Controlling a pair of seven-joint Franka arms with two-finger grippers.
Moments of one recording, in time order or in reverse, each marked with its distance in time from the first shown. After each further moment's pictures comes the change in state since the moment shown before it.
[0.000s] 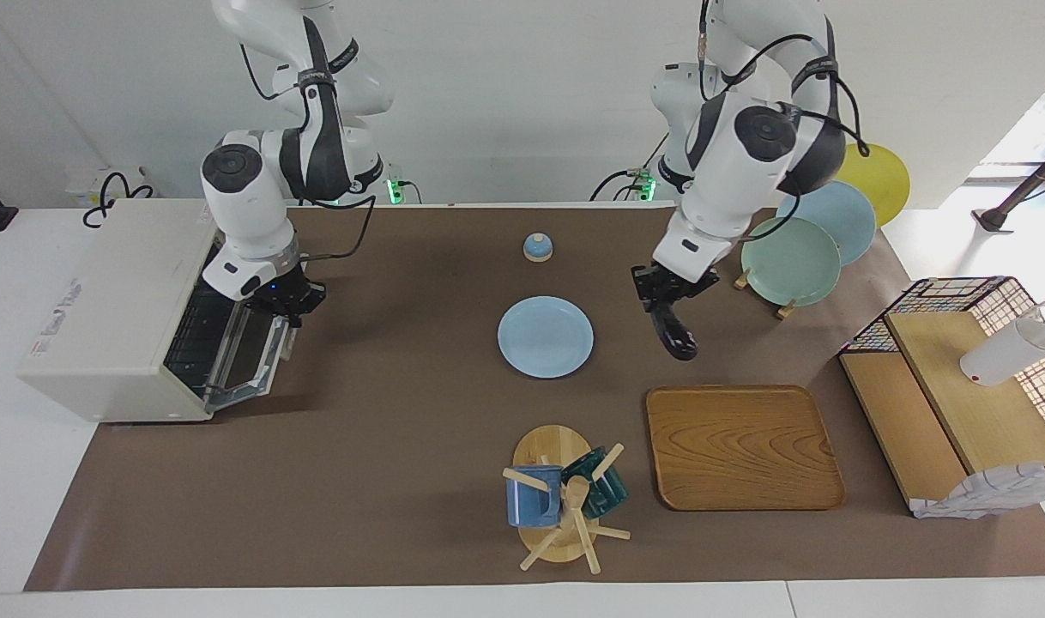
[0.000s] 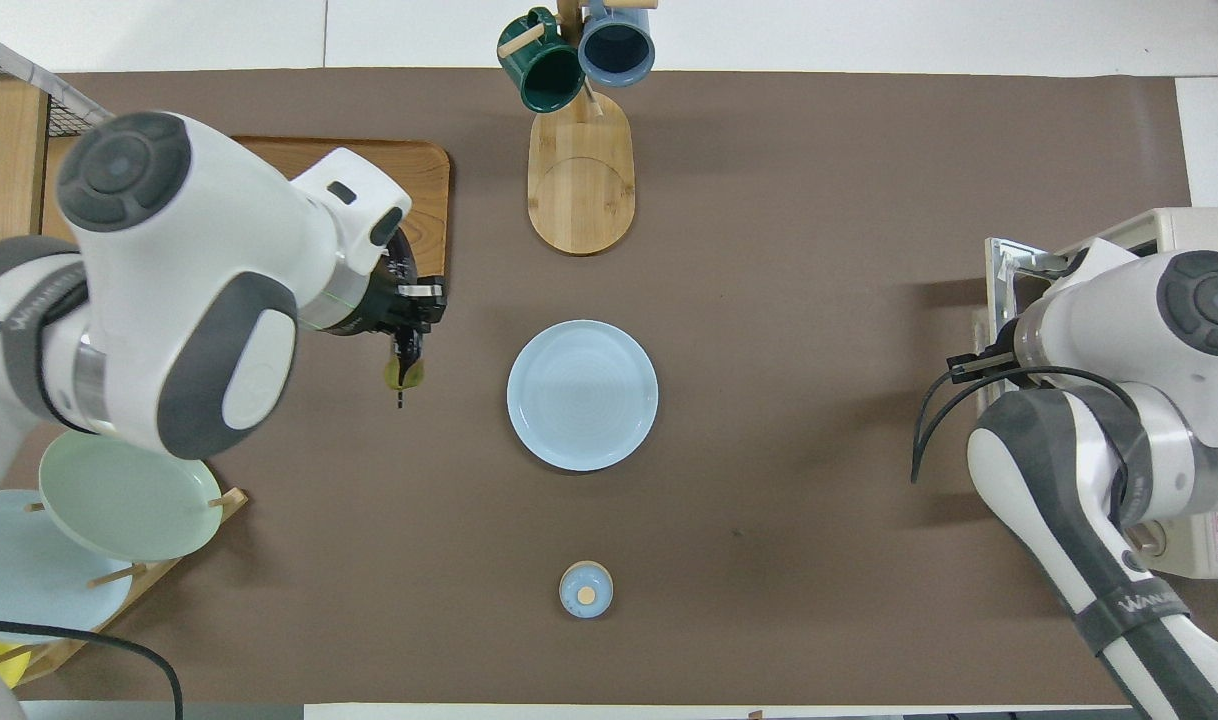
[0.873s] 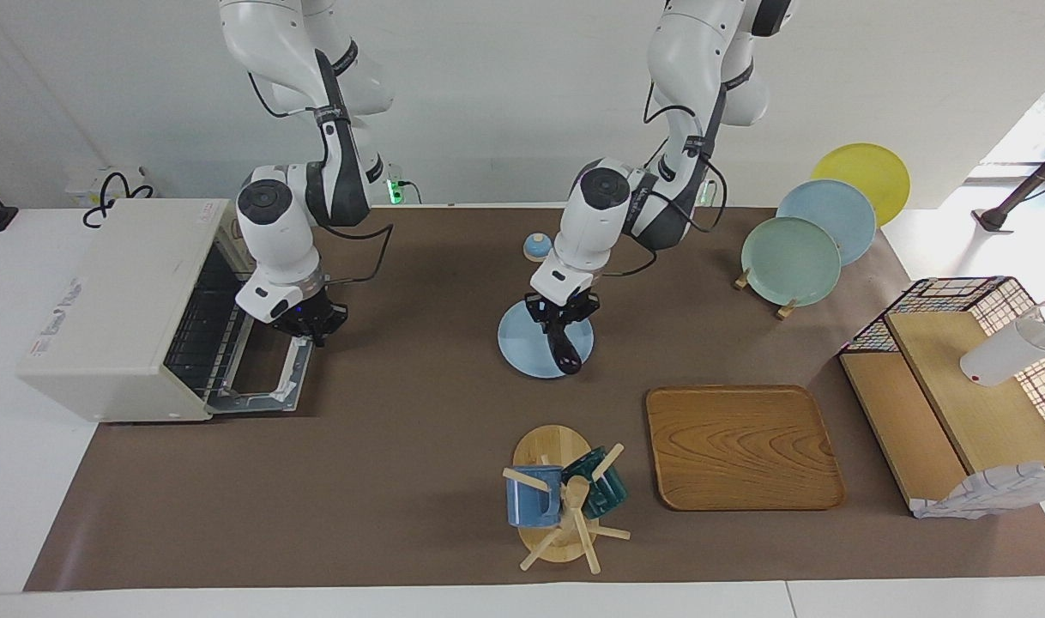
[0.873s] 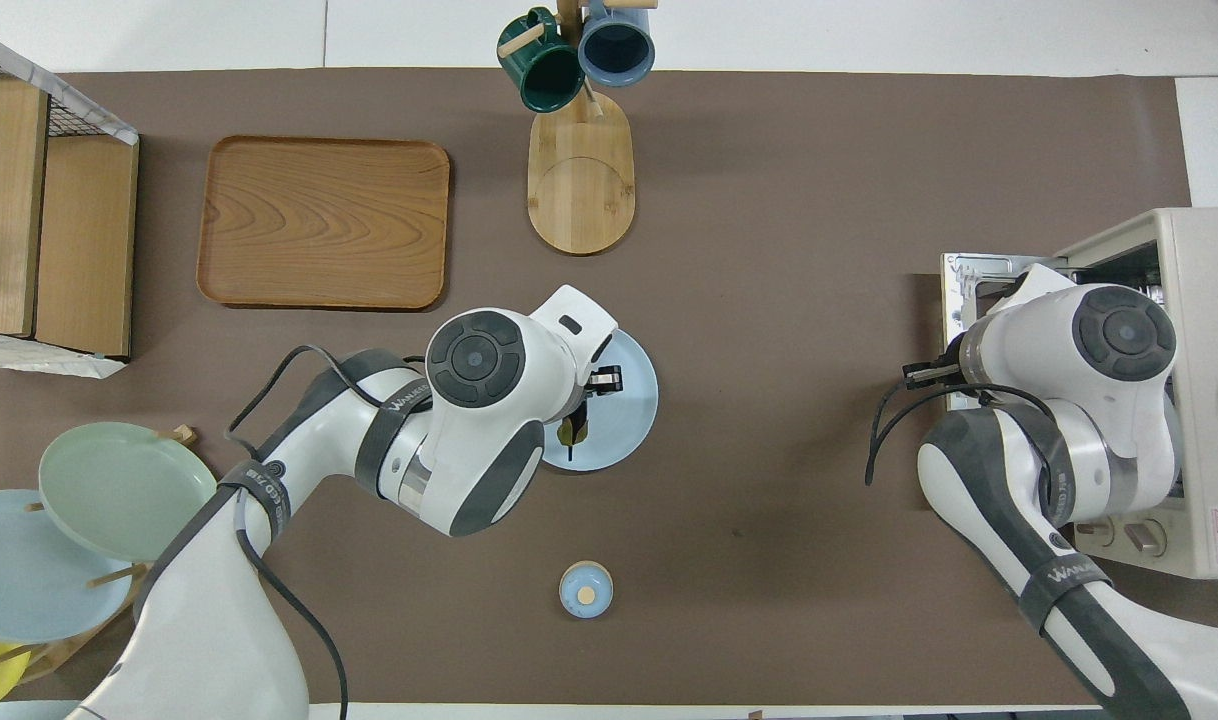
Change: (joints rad) left arm -0.239 0.176 0.003 -0.187 -0.001 0.428 -0.164; right arm 0.020 0.075 -0.004 -0.071 0.002 0.167 0.055
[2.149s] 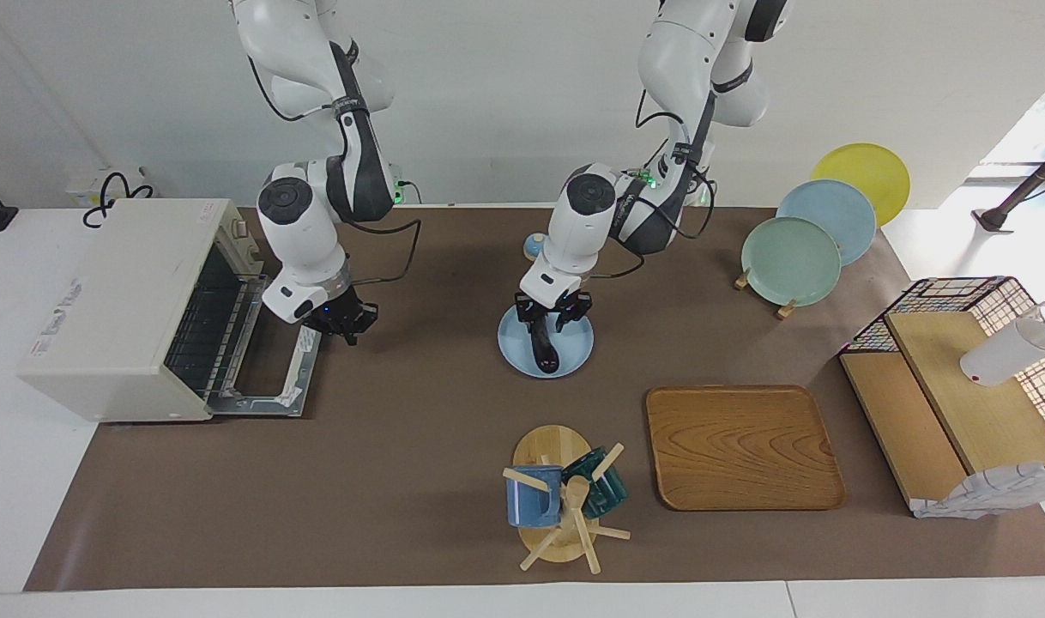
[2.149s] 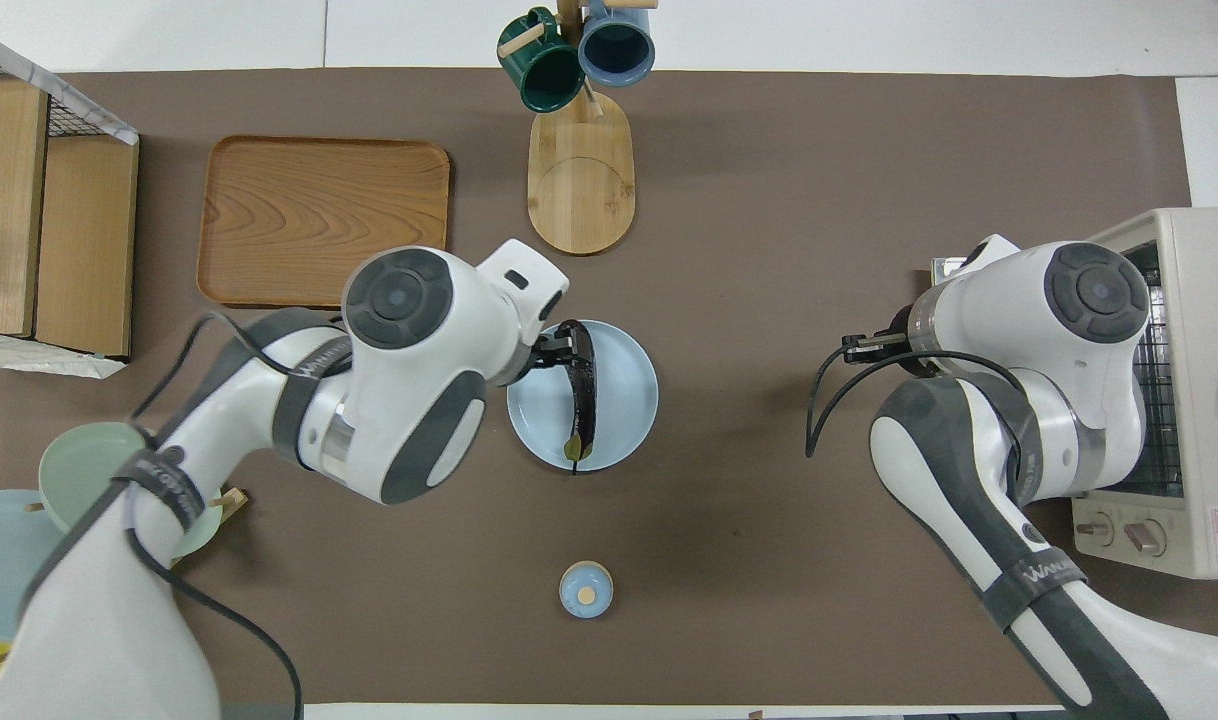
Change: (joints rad) left arm 0.120 -0.099 0.026 0.108 0.000 -0.253 0.100; right arm 0.142 0.003 -0.008 0.147 0.176 -0.129 0.093
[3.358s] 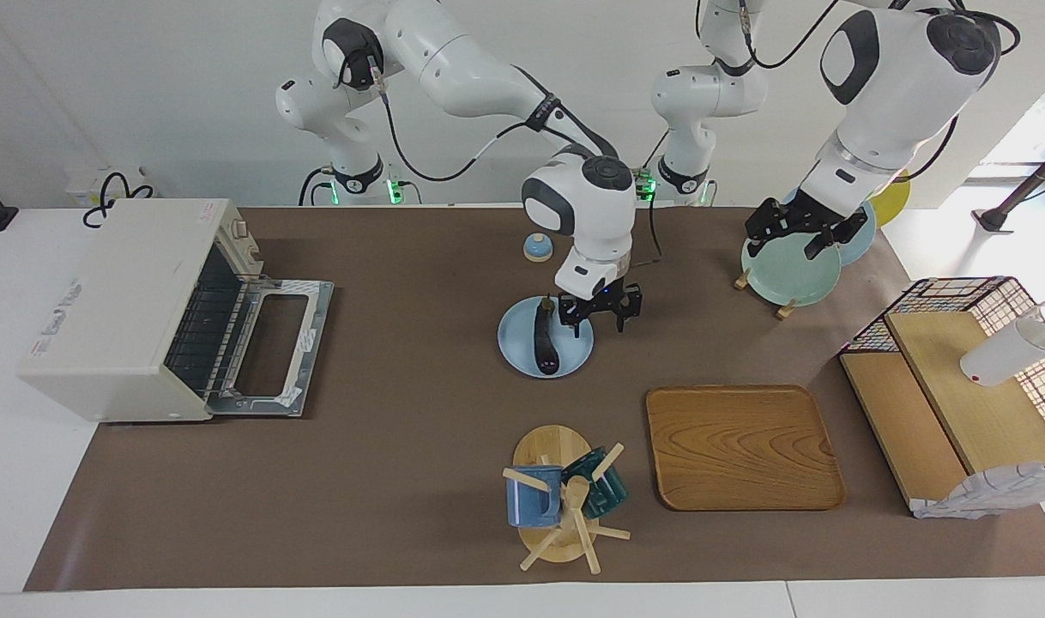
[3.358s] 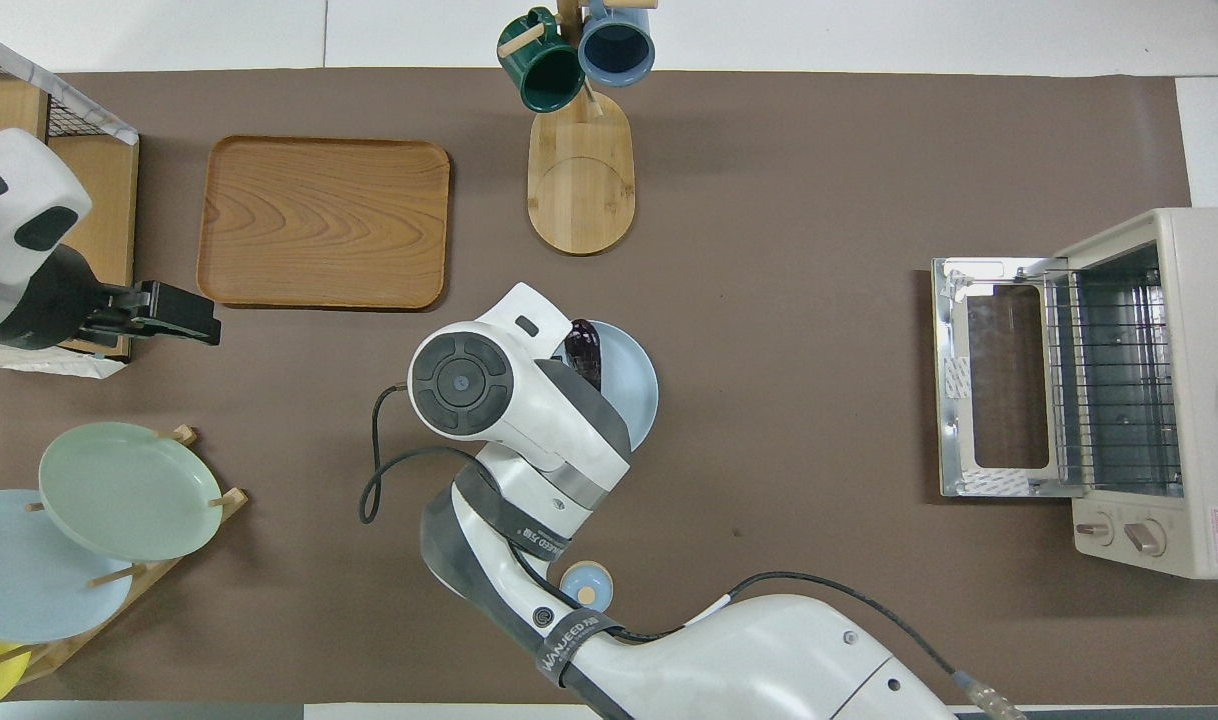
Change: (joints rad) left arm 0.428 -0.251 0.007 0.125 0.037 -0.489 0.497; right arm 0.597 0.516 0.008 0.646 -0.132 -0.001 0.693
